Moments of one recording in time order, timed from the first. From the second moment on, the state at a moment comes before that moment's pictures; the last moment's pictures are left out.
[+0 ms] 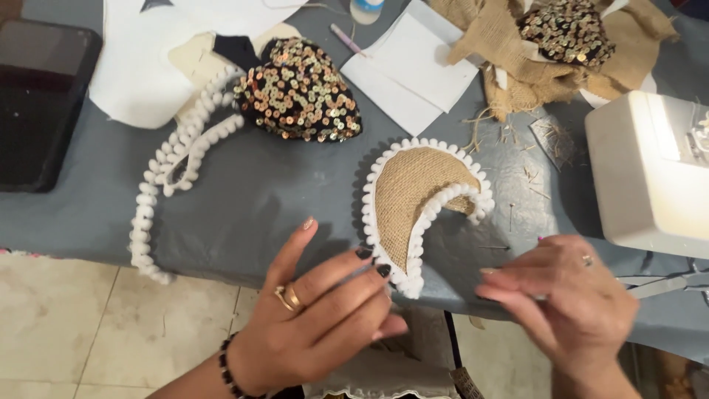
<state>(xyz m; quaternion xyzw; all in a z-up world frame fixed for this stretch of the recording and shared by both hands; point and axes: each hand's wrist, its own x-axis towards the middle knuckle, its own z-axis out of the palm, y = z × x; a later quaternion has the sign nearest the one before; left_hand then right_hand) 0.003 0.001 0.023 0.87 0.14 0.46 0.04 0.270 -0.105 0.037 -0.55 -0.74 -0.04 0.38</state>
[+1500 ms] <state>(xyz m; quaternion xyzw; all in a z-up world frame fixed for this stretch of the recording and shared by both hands) 0.050 0.078 0.054 0.98 -0.04 0.19 0.07 0.294 -0.032 0.049 -0.49 -0.85 -0.09 0.17</state>
